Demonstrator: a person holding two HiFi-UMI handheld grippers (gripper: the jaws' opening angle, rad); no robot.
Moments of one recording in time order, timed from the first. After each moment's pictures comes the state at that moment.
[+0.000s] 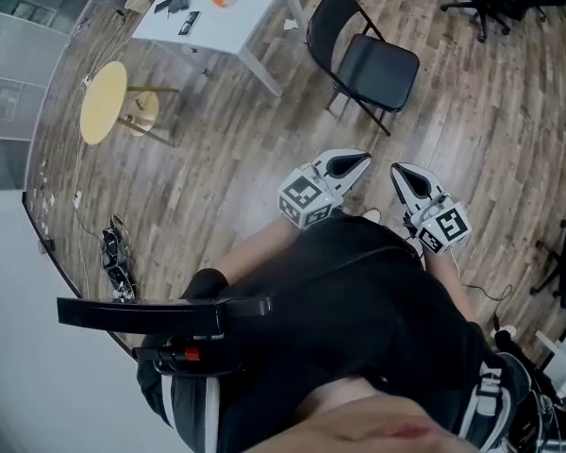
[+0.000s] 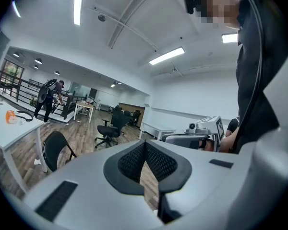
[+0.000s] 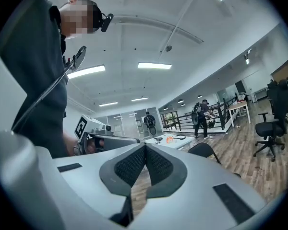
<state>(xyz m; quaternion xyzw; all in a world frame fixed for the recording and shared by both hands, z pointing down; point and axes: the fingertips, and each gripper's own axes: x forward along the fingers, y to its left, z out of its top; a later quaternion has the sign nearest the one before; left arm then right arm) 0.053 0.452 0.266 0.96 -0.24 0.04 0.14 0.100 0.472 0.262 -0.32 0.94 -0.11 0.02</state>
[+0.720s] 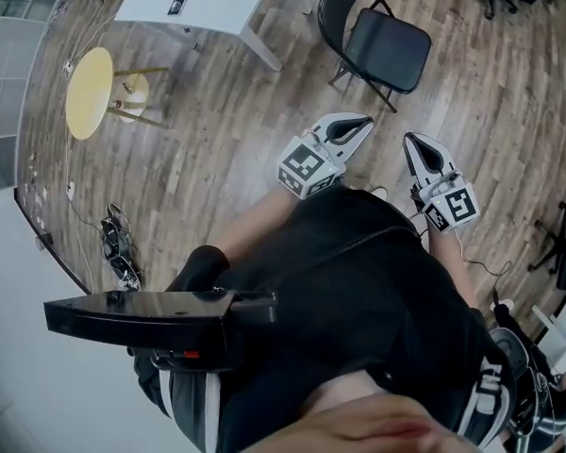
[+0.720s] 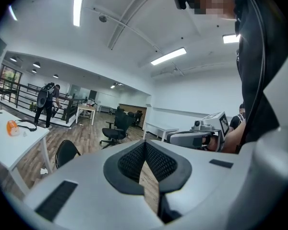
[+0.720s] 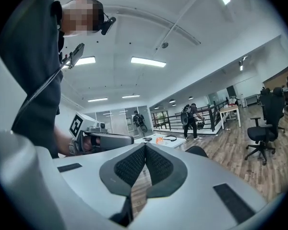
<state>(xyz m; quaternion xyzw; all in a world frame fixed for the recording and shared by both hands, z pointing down) -0.025 0.352 0.262 0.96 -0.24 0.05 0.12 0.042 0.377 0.260 -0.38 0.92 -0.11 0.00</state>
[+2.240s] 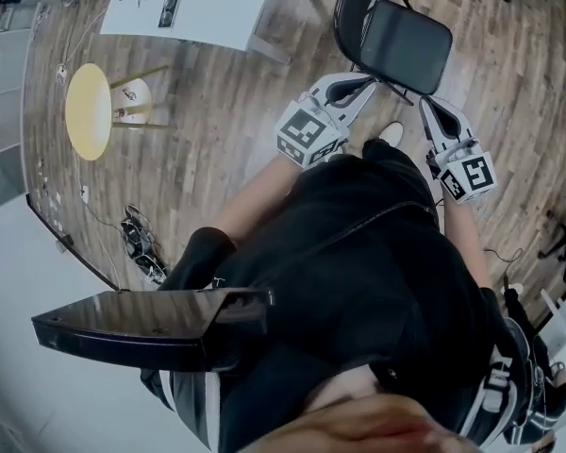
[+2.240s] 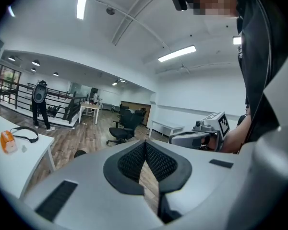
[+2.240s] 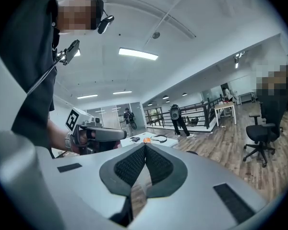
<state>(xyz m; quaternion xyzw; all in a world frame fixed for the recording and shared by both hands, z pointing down) -0.073 0.137 0.276 0.96 -0.24 0.07 0.13 0.017 0.165 0.287 -0.42 0.90 -0.13 -0.02</state>
